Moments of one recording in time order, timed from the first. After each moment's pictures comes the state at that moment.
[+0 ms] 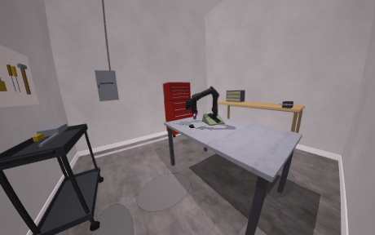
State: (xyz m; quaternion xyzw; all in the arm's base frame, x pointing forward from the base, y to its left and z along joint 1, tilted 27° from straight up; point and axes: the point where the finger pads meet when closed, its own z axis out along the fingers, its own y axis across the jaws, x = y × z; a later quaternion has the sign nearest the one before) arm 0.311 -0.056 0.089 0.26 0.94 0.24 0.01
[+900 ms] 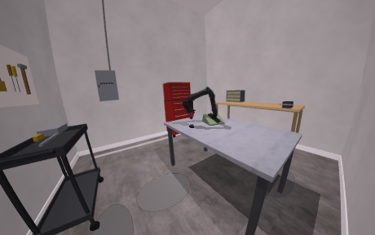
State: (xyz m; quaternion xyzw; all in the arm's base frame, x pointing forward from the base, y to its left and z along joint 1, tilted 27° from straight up) arm 0.335 -0.096 0.073 0.66 0.71 0.22 -0.10
